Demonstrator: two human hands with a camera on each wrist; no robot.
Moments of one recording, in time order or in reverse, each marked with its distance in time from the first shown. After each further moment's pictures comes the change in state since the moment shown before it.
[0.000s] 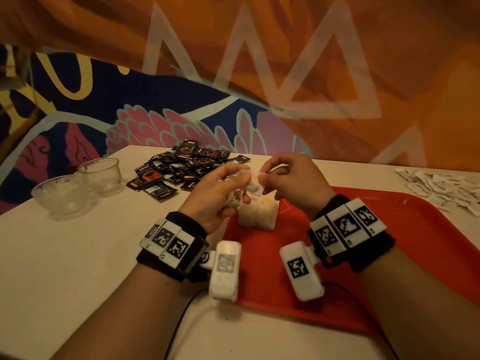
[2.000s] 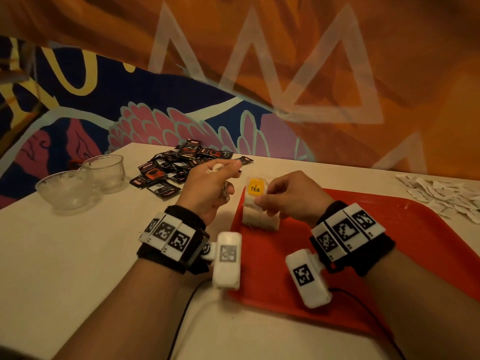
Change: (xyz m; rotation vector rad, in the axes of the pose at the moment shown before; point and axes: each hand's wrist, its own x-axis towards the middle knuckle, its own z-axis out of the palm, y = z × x) left_hand 0.007 0.007 -0.014 0.013 0.205 0.138; right_hand 0.002 0.010 0.007 -0.237 -0.199 0.124
